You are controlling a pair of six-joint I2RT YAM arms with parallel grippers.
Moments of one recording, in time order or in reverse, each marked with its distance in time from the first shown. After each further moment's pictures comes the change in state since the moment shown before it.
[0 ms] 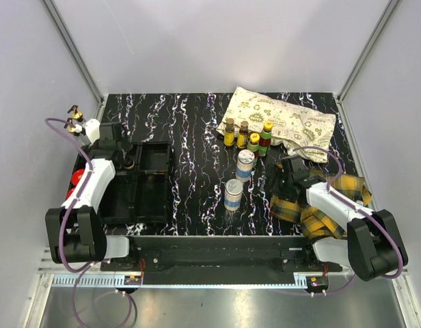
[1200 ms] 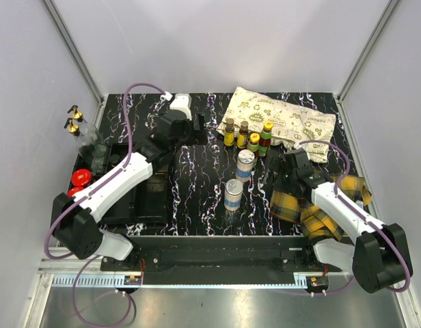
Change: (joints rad) left arm -0.656 0.056 0.268 0.110 0.246 0.220; right arm 0.000 -0.081 0.079 -0.103 0.051 0.031
